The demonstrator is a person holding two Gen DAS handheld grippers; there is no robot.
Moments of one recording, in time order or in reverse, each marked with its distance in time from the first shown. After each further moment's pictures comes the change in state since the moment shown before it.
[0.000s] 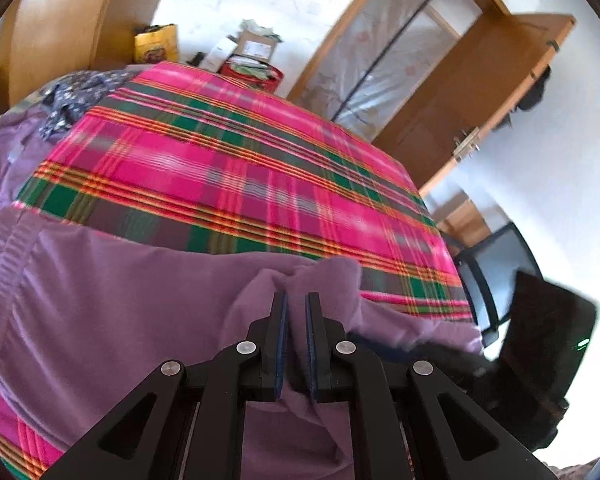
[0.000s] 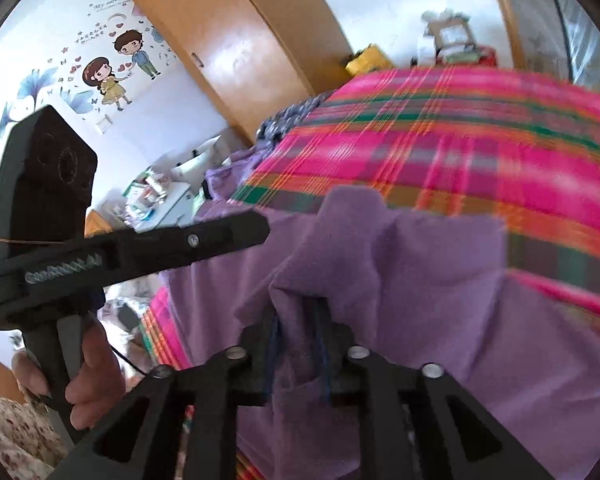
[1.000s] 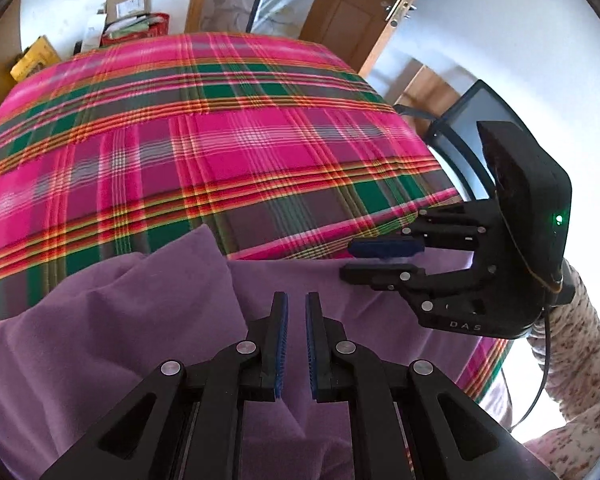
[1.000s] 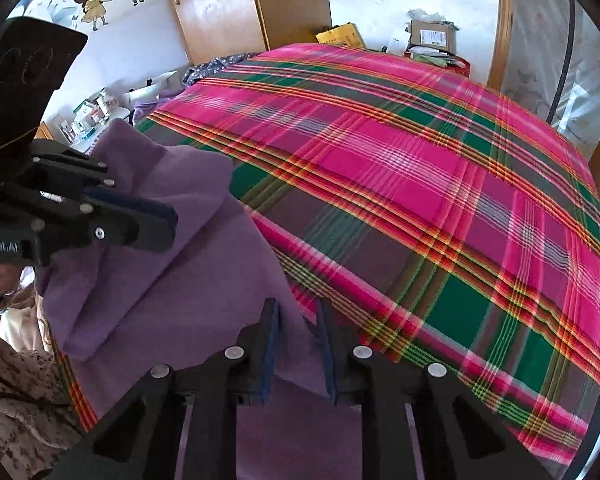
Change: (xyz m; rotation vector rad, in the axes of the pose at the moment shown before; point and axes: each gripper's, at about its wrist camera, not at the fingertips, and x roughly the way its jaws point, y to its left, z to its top) left arm 0.118 -0.104 -0.006 0.358 0.333 -0.042; right arm -0.034 -0.138 -0.011 -0.196 0.232 -0.194
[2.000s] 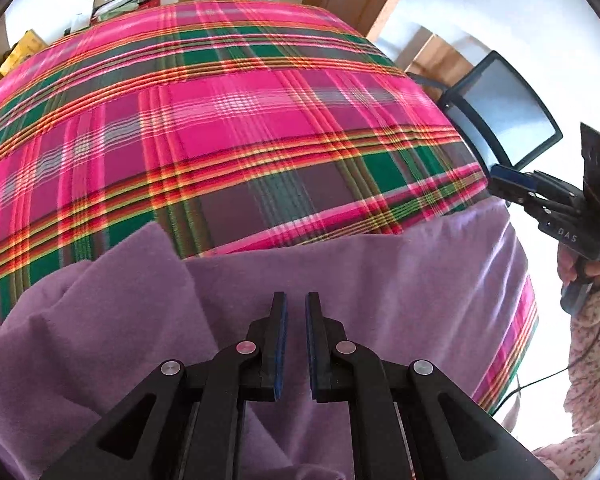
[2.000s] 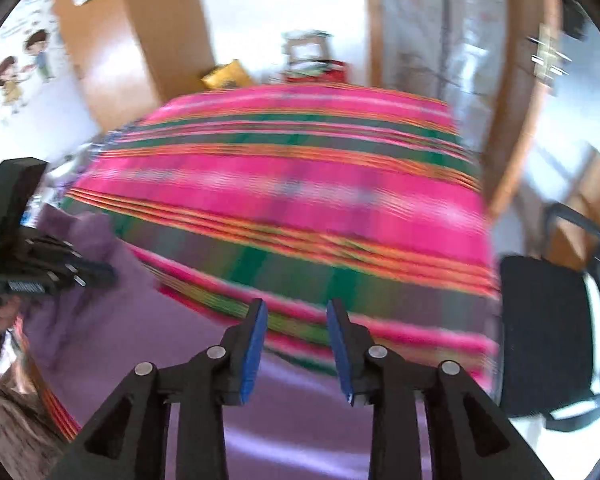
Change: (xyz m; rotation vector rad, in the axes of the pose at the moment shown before) left arm 0.047 -0.017 0.011 0.024 0.120 0.040; right arm -0.104 -0.104 -0.081 0.293 -0.123 -0.286
